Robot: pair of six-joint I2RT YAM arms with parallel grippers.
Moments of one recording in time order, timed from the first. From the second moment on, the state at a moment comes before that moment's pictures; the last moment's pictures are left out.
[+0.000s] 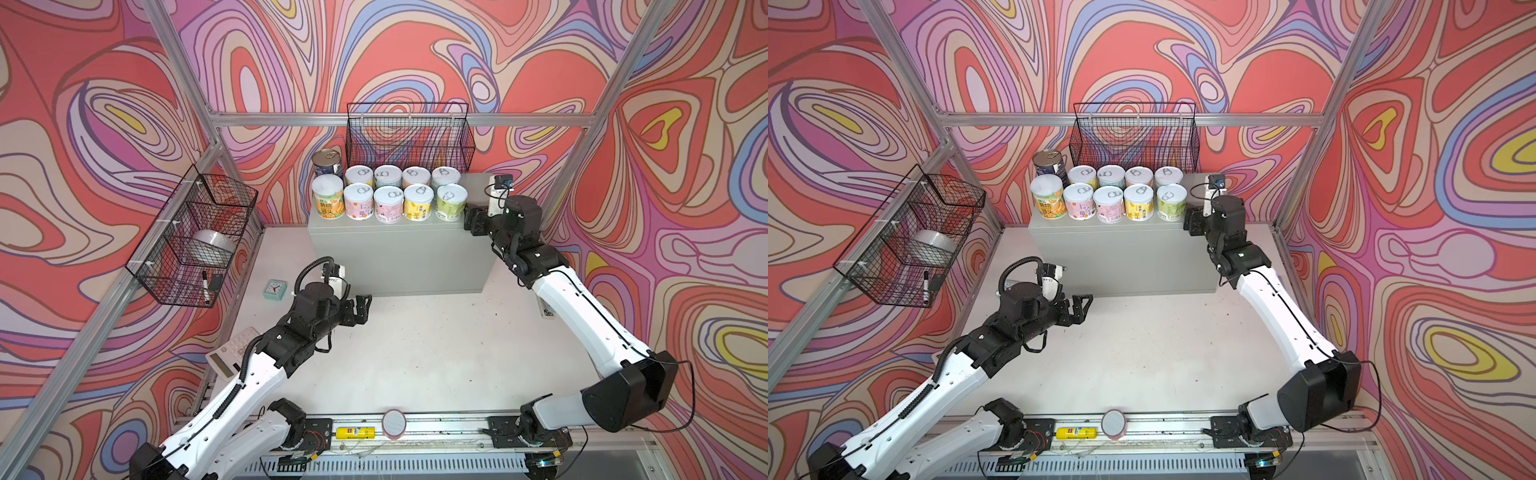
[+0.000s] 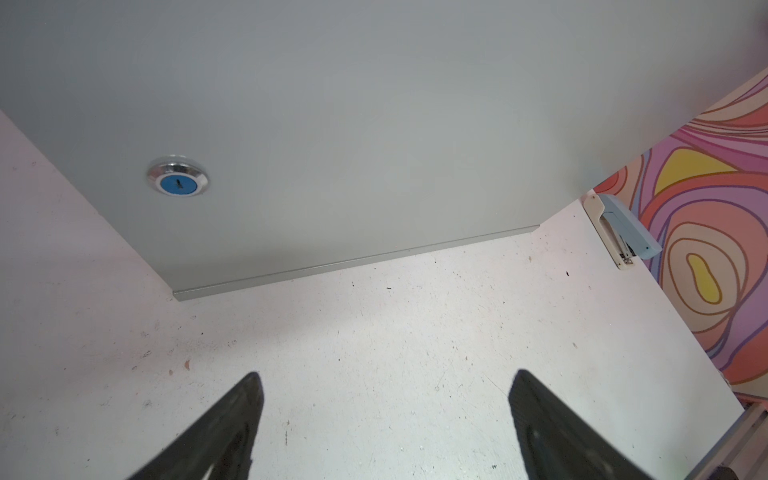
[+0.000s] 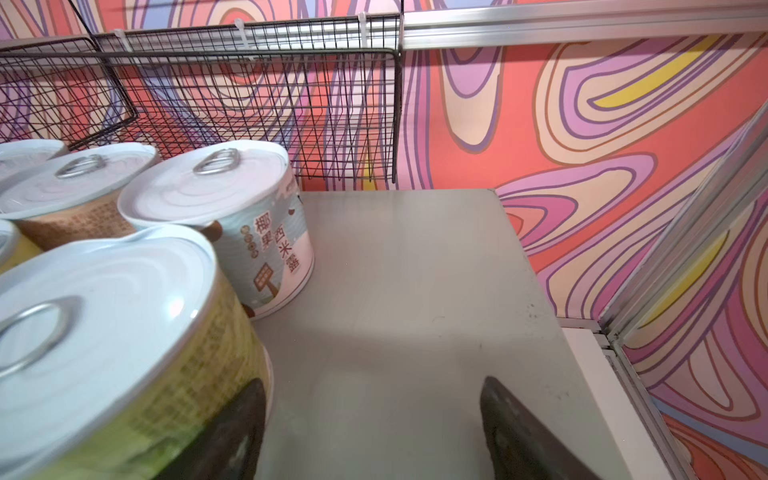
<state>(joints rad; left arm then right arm) -0.52 0.90 0.76 -0.38 -0.03 -0.42 0.31 1.44 1.44 -0.21 0.17 0.10</state>
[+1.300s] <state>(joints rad) -0.52 0.62 0.41 -0.24 -0.55 -0.42 0.31 0.83 0.92 -0.46 0.32 0.28</state>
